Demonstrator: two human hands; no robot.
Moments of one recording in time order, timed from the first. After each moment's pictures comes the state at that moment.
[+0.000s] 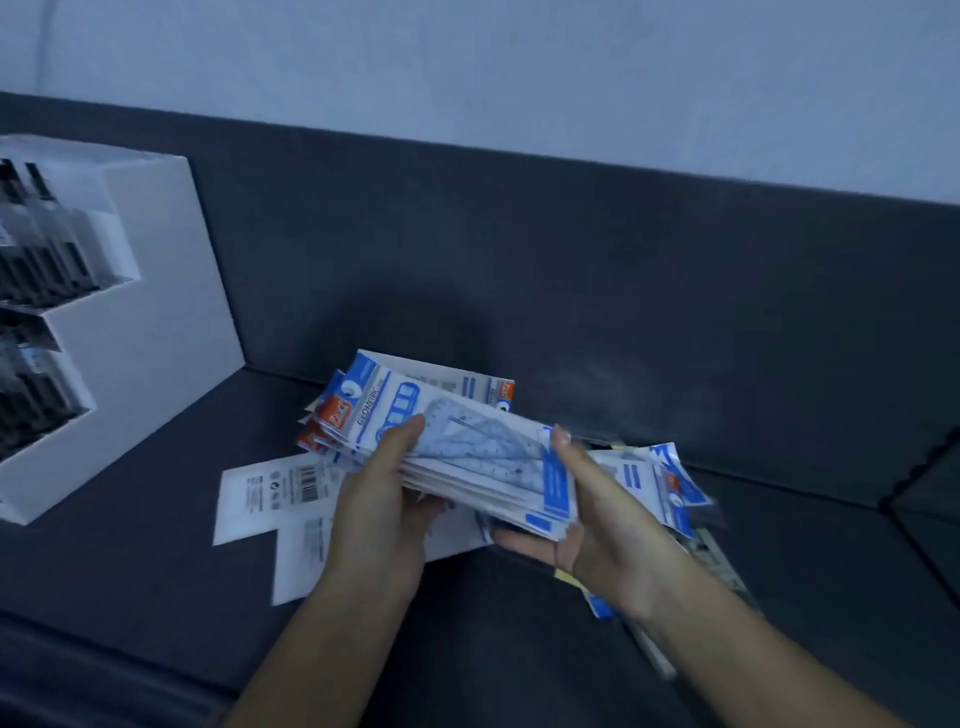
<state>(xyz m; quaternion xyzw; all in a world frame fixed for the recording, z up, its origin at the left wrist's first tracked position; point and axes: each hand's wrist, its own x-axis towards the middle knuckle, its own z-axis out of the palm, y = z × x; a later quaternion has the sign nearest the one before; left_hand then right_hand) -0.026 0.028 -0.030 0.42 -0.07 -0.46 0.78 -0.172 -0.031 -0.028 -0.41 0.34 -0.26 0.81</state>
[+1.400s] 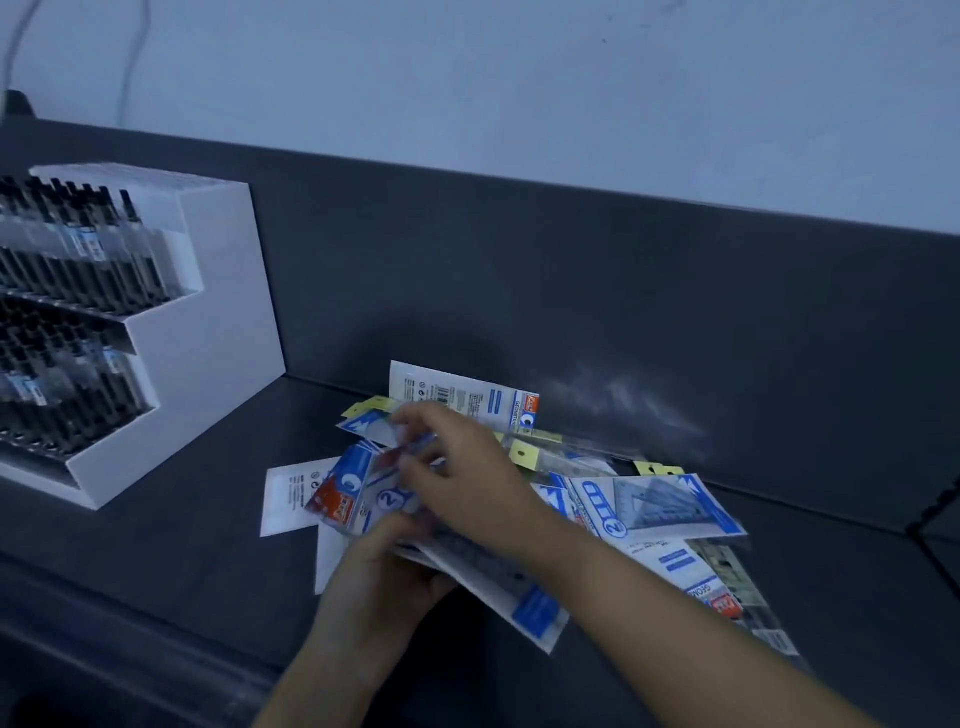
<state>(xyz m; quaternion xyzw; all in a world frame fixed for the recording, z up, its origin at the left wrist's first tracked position) -0.019 0.081 -0.053 0.36 -0.14 -0.57 0.73 -0.074 -0.010 -0.016 -0.86 0.18 -0.27 0.39</state>
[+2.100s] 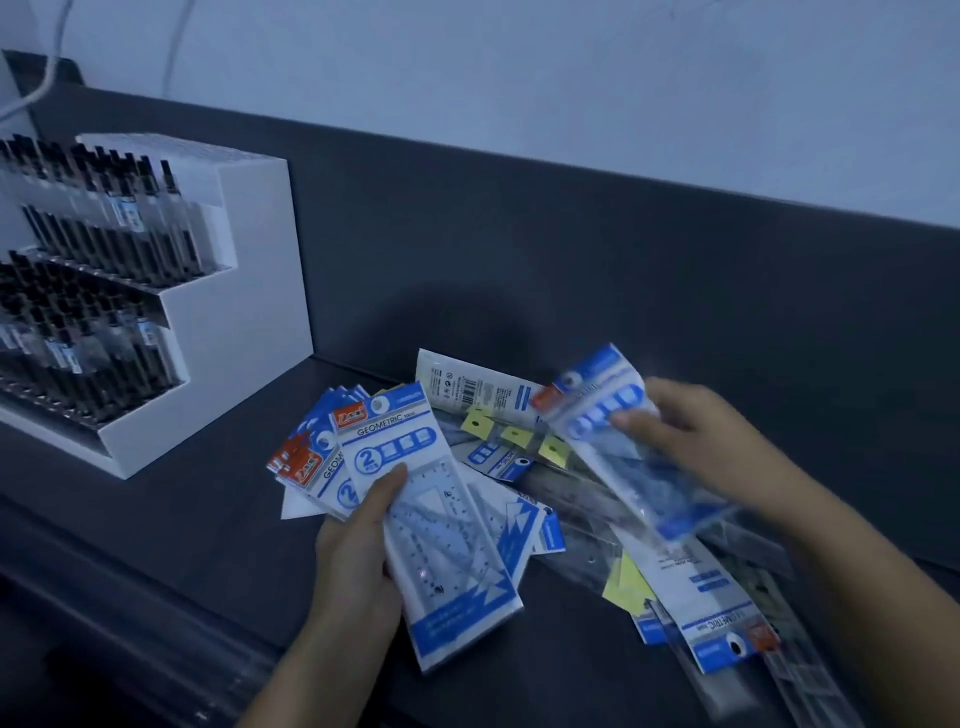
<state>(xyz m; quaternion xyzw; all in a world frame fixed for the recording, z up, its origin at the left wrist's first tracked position) 0.003 0.069 -0.059 0.45 0.04 -0.42 0.79 -0.183 -0.098 0.019 -0.88 0.31 -0.23 0.29</state>
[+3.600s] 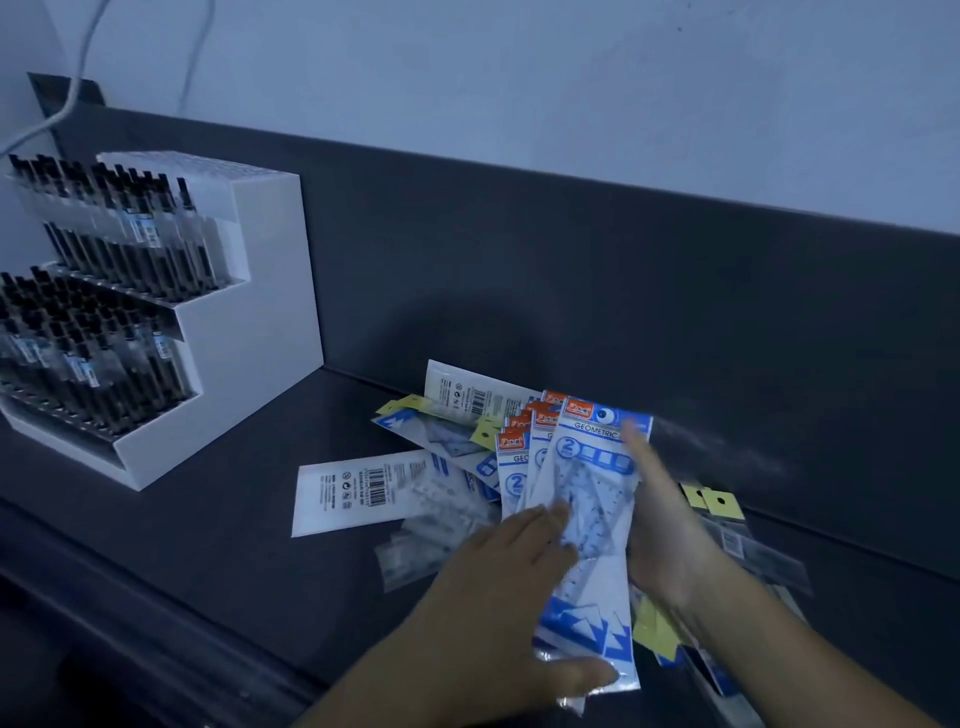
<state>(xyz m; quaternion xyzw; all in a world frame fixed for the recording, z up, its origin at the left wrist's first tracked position) -0.036 0.075 -0.040 0.64 -0.73 -0.13 0.18 -0.148 -0.062 -0.038 -0.42 0.36 -0.24 0.80</state>
